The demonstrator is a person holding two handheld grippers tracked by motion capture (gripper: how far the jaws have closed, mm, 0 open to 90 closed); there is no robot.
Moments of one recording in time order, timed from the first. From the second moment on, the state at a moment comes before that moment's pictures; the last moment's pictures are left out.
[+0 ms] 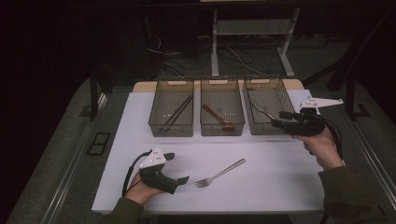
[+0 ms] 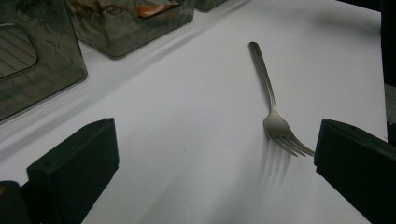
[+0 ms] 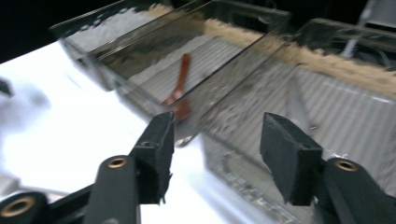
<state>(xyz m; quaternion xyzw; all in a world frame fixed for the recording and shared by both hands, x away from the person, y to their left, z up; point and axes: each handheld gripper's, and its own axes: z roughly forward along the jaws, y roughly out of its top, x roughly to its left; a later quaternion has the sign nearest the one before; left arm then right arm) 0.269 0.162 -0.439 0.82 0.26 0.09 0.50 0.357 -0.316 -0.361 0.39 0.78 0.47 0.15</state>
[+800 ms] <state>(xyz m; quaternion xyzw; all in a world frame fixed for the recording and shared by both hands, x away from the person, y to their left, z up) 0.268 0.163 -0.439 0.82 0.27 0.09 0.50 0.330 -0.239 -0.412 0.31 0.85 0.42 0.07</state>
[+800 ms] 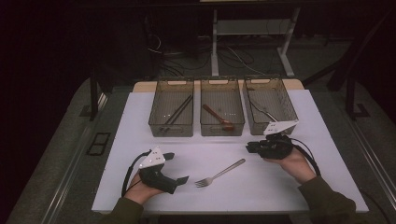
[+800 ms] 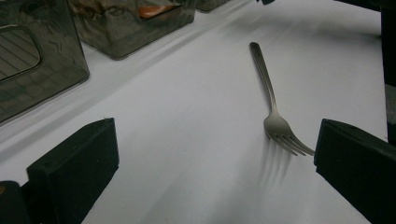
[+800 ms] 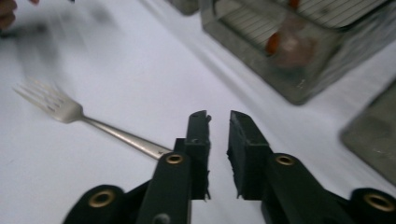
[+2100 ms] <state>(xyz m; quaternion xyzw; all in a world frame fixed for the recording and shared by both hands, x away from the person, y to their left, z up) 0.268 0.163 -0.439 0.82 0.27 0.09 0.50 0.325 -0.202 -0.441 0.27 0.91 0.32 0.02</state>
